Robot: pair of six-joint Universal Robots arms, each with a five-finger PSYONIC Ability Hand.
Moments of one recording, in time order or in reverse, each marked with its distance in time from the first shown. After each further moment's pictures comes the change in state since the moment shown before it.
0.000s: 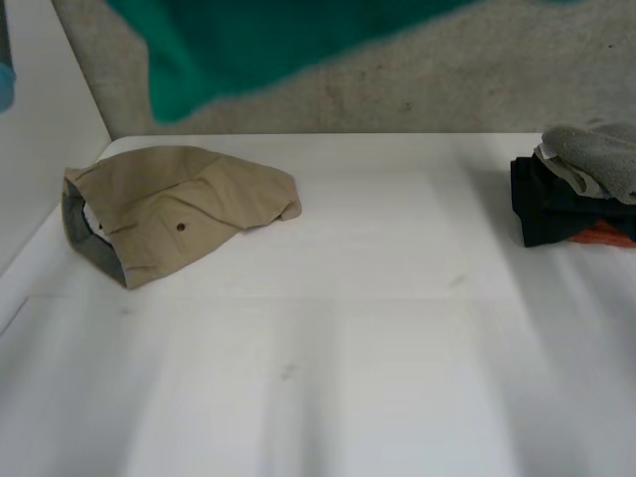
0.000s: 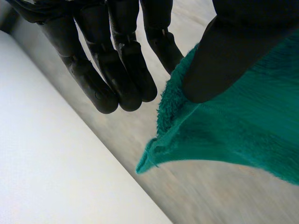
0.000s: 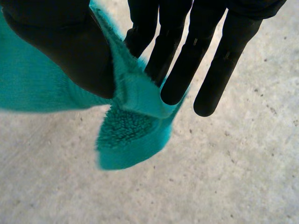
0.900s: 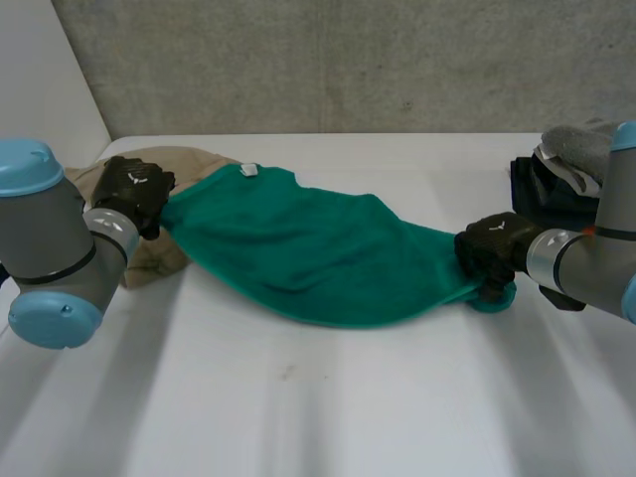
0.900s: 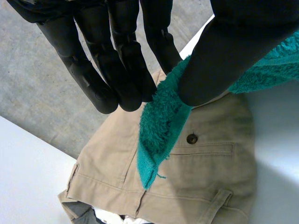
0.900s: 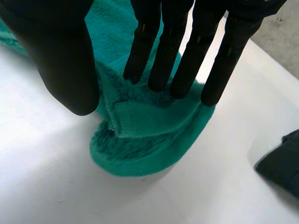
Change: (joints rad) left arm -0.004 -0.058 -0.799 0.003 0.101 0.017; right arm 0.073 0.204 0.401 0.512 -0.058 -0.453; left_hand -0.001 0.000 0.000 0.000 0.009; right_hand -0.288 -0.360 -0.362 -0.384 -0.367
